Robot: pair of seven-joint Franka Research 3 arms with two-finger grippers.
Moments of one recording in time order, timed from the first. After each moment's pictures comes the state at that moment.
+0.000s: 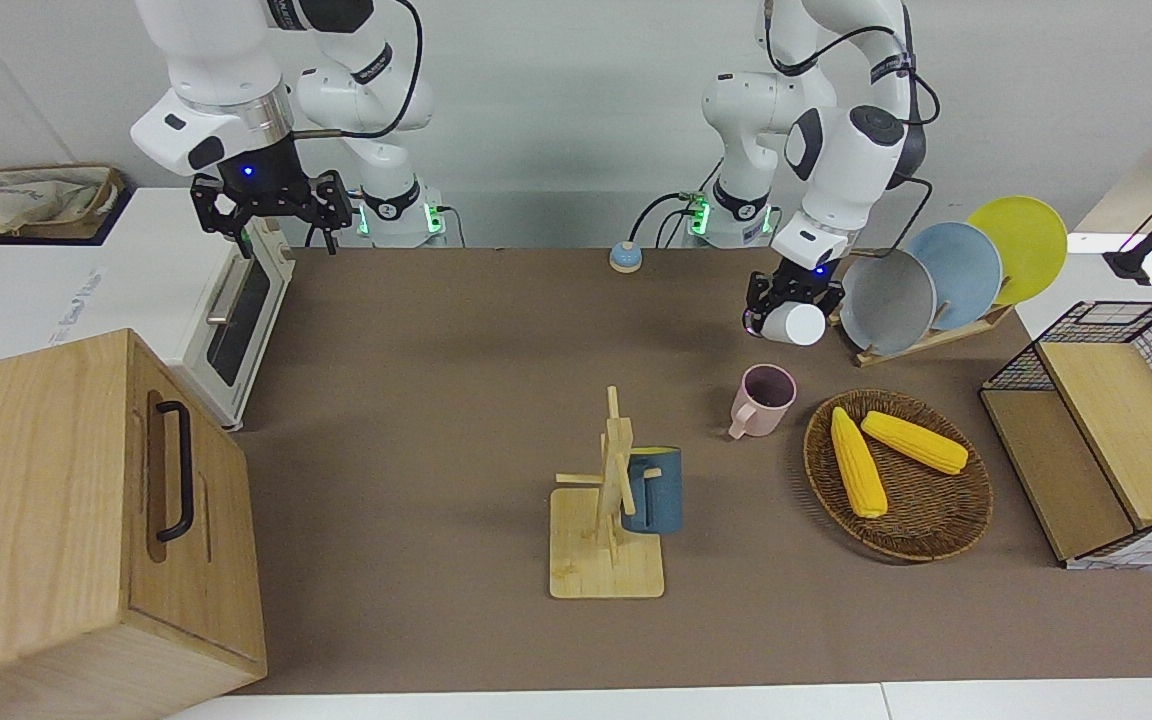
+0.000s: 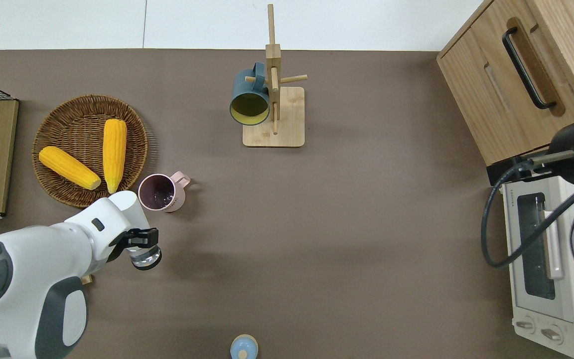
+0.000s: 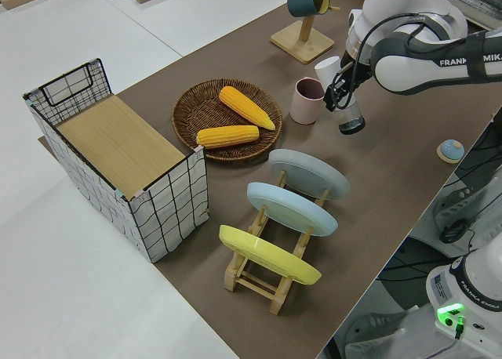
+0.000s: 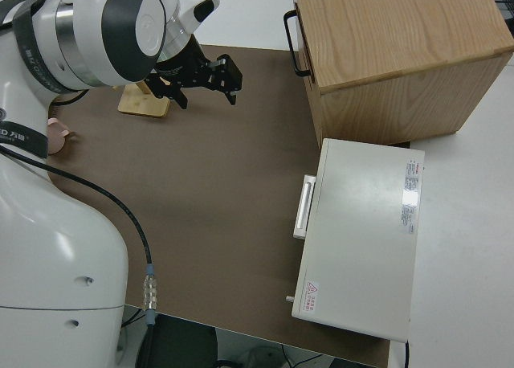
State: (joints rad) left arm -0.14 -0.26 -0.01 -2.47 -0.14 2.40 0.04; right arm -0.11 0.06 0.22 -1.42 -0.10 1.46 -0.02
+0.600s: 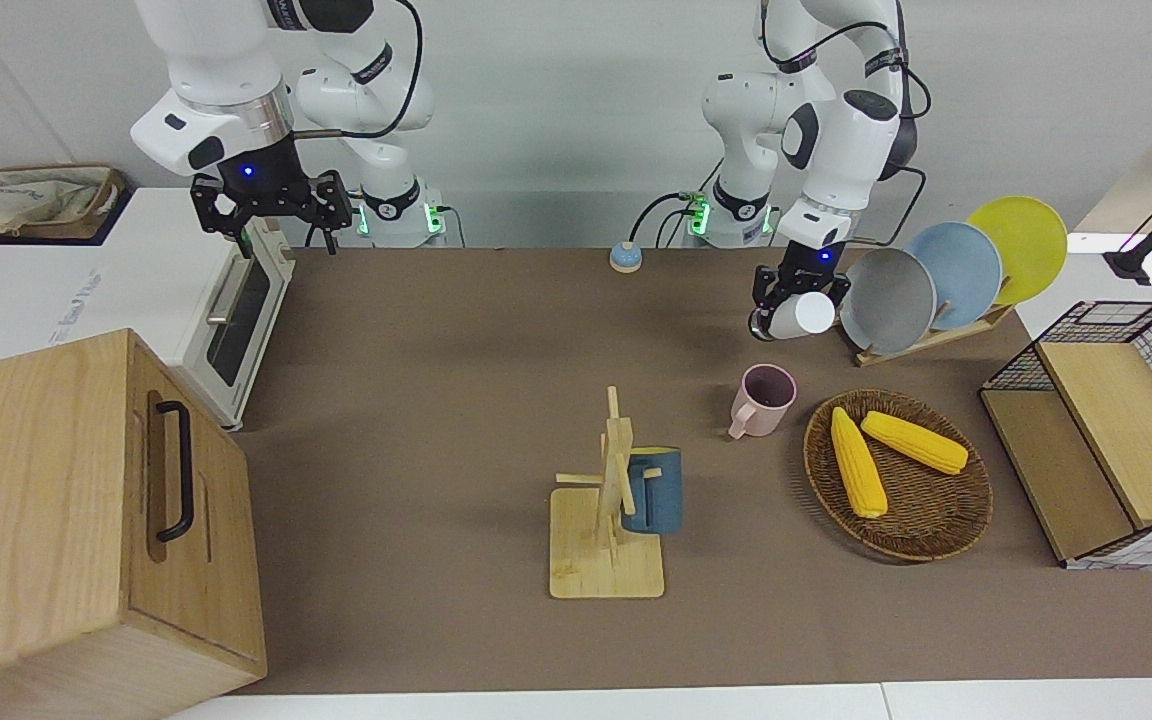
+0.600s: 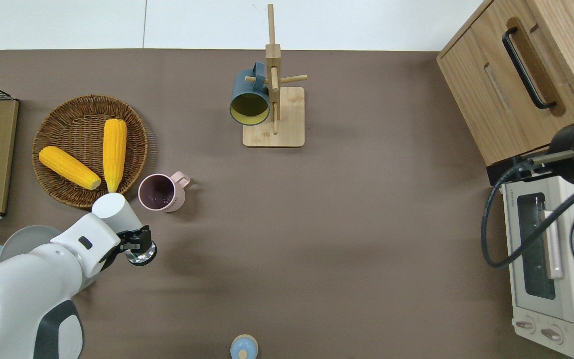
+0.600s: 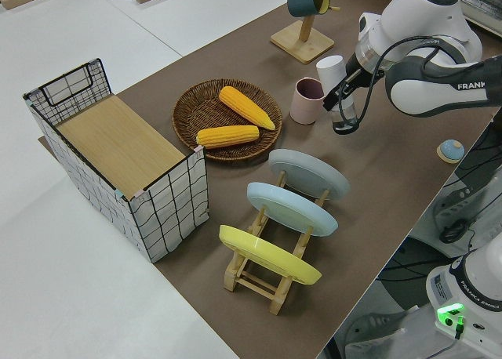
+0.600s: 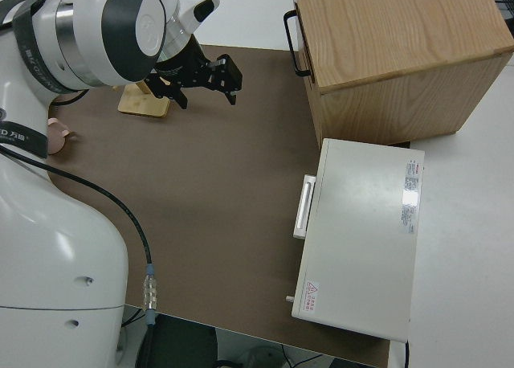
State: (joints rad) left arm -0.12 -0.35 -0.01 -2.56 -0.14 2.53 0.03; right arm -0.11 0.06 0.22 -1.42 -0.10 1.46 -0.02
